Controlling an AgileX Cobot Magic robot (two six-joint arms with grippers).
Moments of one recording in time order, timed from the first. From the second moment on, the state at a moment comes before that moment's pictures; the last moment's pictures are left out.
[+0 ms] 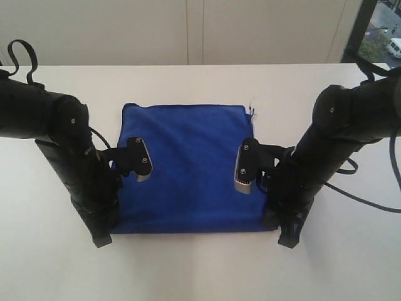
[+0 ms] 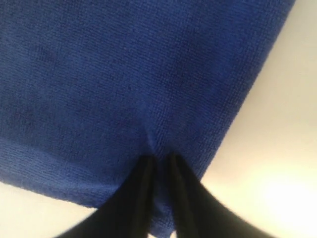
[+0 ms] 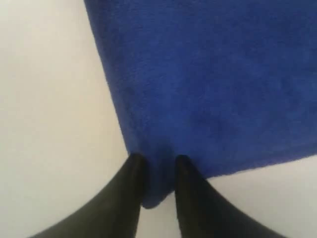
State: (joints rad) left arm -0.54 1.79 -0.97 -0.17 0.70 0.84; right arm 0.39 1.78 -0.92 0.38 0.70 -1.24
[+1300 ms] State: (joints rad) left arm -0.40 1.60 -0.98 -0.03 0.49 0.36; right arm 0.26 1.89 -1.34 0.38 0.57 -0.46
